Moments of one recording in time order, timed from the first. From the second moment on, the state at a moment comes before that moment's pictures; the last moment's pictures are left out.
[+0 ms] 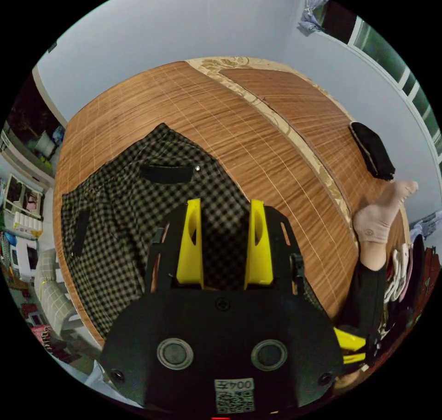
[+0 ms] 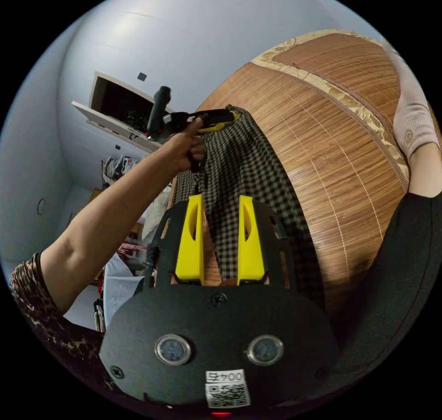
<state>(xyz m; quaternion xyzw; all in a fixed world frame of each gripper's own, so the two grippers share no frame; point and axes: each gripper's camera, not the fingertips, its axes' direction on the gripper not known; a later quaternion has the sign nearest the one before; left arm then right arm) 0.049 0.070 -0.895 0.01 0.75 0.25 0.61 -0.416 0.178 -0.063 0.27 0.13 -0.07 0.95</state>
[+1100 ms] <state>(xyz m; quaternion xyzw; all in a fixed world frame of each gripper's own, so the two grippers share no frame) 0.040 -0.026 -0.758 -0.05 0.79 0.20 0.58 -0.424 0.156 0.109 -0.02 0.51 -0.05 0.86</state>
